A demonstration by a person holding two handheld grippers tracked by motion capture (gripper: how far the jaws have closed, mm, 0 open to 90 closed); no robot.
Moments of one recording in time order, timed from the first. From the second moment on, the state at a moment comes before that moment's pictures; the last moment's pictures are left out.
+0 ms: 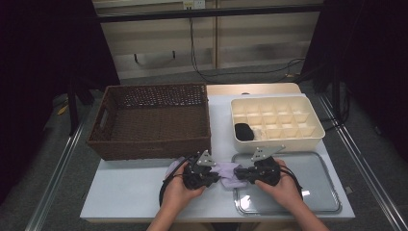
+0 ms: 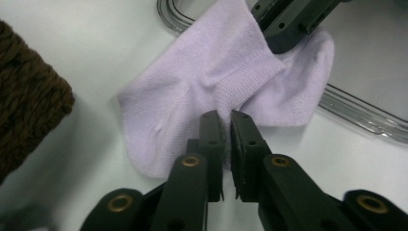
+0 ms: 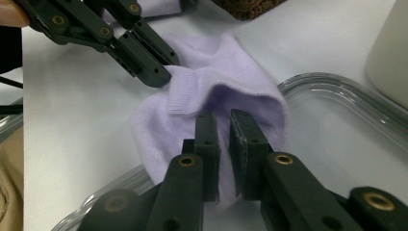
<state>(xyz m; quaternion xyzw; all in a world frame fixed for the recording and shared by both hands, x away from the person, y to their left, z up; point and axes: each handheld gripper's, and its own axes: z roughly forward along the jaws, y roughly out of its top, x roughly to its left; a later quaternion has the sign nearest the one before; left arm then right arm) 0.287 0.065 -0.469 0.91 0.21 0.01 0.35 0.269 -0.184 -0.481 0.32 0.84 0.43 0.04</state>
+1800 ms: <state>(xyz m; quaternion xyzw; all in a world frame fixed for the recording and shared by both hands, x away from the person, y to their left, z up) 0.303 0.088 -0.448 0.87 0.31 -0.01 0.39 0.264 -0.161 -0.463 0.28 0.85 0.43 0.08</state>
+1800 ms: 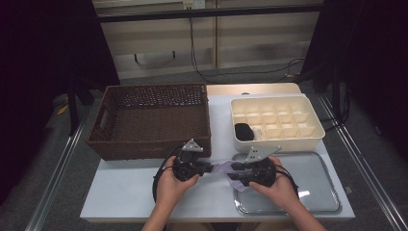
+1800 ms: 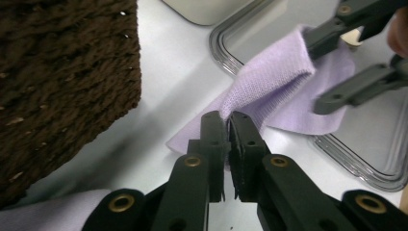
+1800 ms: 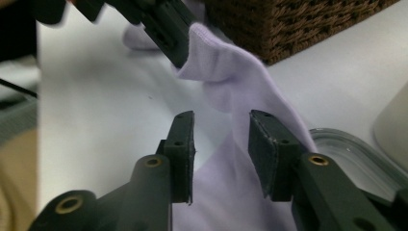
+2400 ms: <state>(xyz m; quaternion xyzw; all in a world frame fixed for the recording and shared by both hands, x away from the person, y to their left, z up) 0.306 0.091 -0.450 0.86 0.32 0.00 0.40 0.269 -0.149 -0.477 0.27 0.88 0.38 0.06</state>
